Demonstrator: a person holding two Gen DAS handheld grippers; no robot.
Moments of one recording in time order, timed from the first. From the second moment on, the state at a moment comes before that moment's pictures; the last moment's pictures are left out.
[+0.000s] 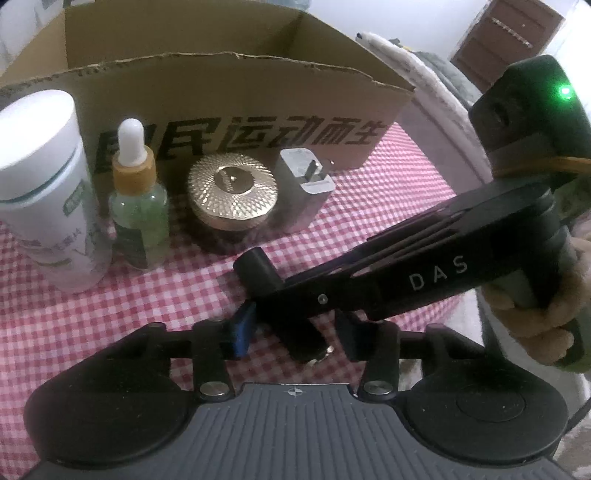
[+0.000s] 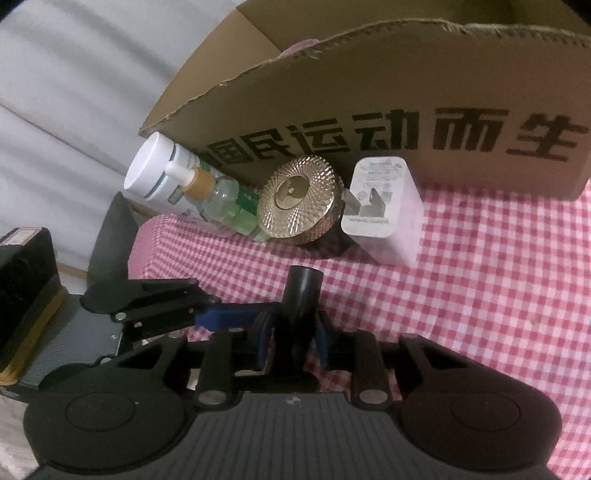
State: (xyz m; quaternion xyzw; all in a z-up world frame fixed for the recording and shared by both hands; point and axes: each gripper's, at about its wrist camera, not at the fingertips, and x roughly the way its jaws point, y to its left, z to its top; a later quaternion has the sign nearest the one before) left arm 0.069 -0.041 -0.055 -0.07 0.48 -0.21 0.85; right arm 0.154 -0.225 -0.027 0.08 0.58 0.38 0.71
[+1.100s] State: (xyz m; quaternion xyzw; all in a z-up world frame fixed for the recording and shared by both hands) left arm 0.113 -0.048 0.093 0.04 0.33 -0.17 0.93; right arm 0.174 -0.198 0.122 0.04 0.38 0.41 0.83
